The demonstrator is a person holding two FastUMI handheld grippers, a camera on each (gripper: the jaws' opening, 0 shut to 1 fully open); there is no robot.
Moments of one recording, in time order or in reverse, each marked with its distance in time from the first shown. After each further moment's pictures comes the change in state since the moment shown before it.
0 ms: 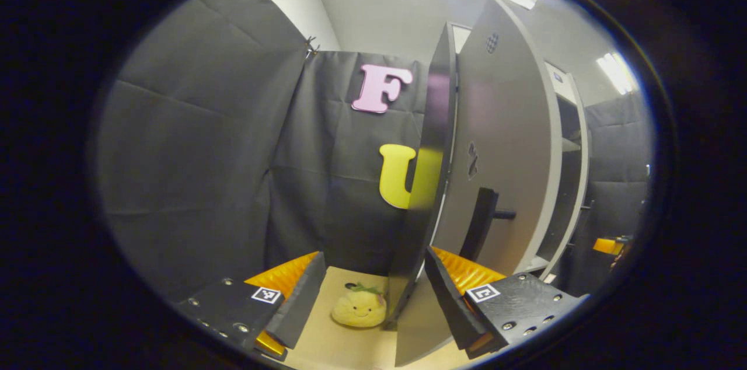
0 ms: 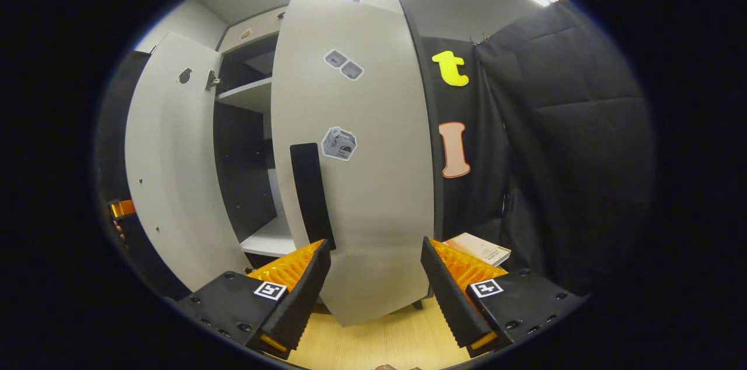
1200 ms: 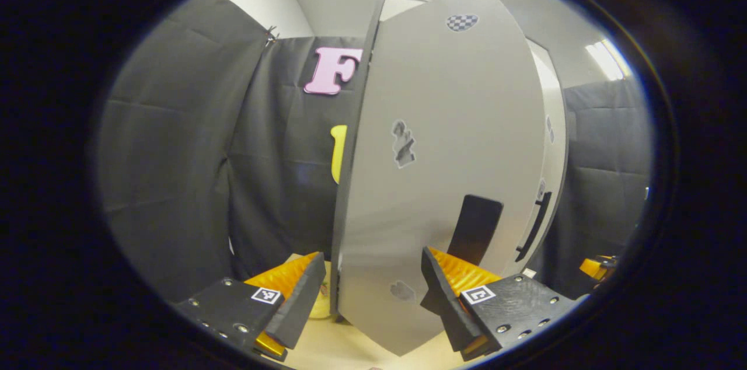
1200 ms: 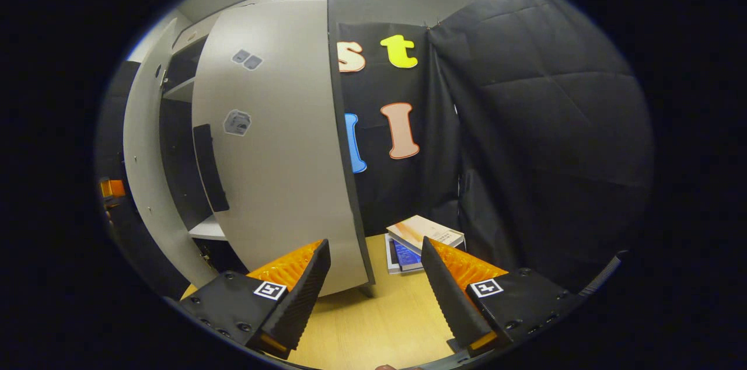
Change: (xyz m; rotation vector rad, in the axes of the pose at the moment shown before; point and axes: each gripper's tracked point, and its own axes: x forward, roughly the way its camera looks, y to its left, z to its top) left arm 0.037 -0.189 -0.046 0.029 0.128 -0.051; right arm 0.009 -0.148 -0.044 0.060 0.051 -0.152
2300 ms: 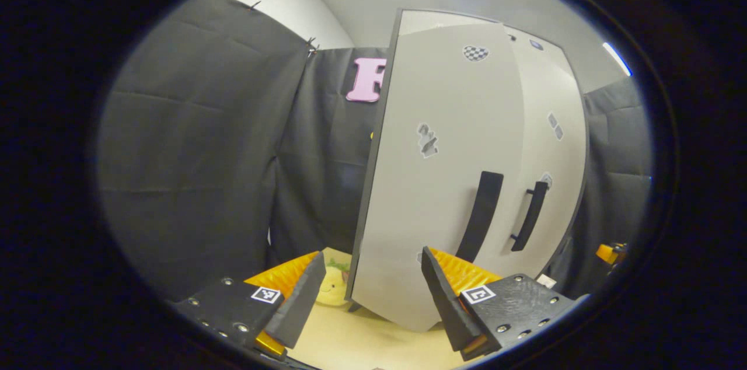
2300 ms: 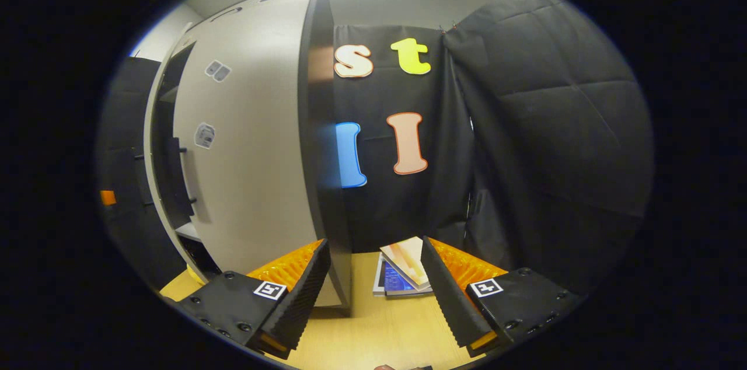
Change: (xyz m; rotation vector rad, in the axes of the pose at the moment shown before) left arm -0.088 0.007 -0.003 0.011 -0.099 0.210; right arm 0.052 -0.014 0.052 -0.085 -0.070 0.128
